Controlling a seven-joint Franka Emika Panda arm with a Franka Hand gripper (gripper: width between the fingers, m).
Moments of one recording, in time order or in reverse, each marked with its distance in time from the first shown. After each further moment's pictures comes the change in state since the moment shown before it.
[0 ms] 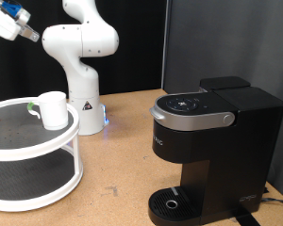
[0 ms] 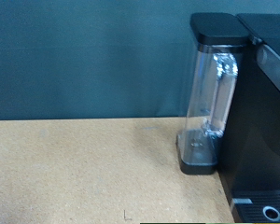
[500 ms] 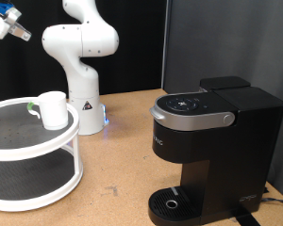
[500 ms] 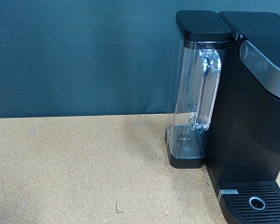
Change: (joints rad) arm -0.001 0.016 -0.038 0.027 -0.003 -0.002 -0.014
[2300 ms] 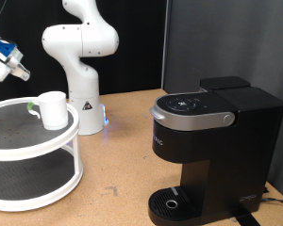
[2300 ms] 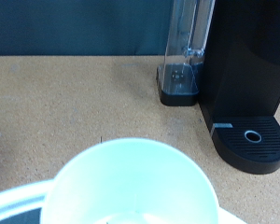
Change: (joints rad) arm 0.008 0.140 -0.023 -0.118 -0.027 0.256 -0.172
